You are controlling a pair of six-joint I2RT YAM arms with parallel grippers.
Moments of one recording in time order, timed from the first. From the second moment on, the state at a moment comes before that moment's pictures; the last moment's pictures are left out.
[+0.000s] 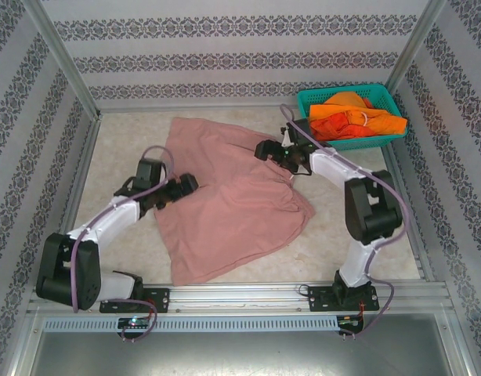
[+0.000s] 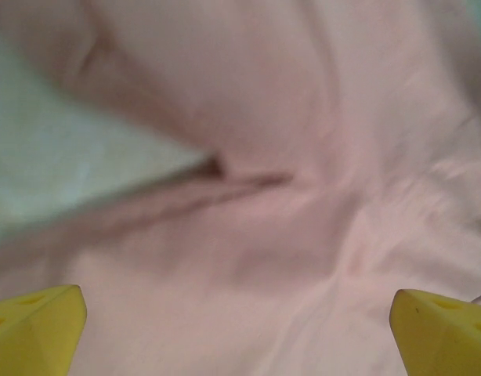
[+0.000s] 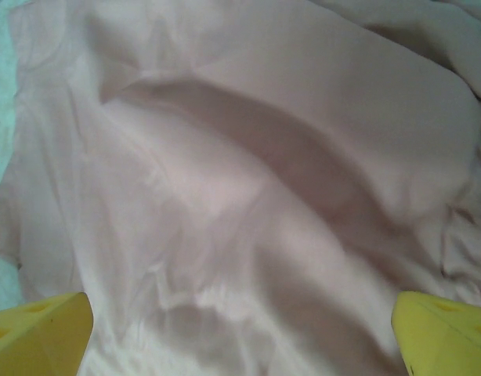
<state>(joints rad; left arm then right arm) -0.18 1.30 0.69 -0.28 0.28 -0.69 0.29 1.88 1.32 -0.33 -0.34 0.58</state>
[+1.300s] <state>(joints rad) 0.10 1.18 0.87 -0.38 0.27 -0.65 0.29 1.89 1.61 -0.43 -0.29 0.62</state>
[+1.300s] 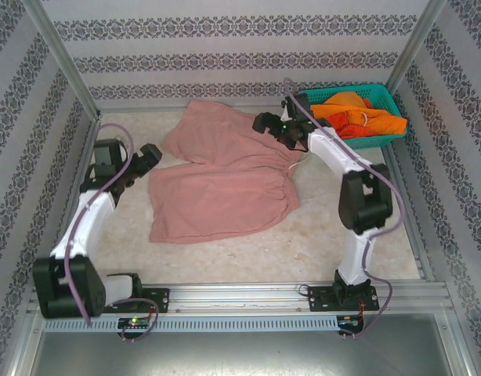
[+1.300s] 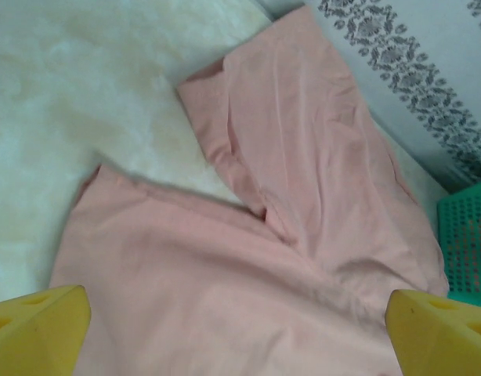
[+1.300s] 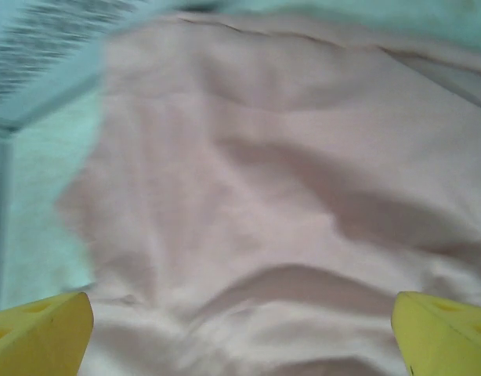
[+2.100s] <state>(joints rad) 0.06 1.01 0.49 -0.72 0.27 -0.96 0.35 1.17 0.97 -0.43 -0.20 0.23</state>
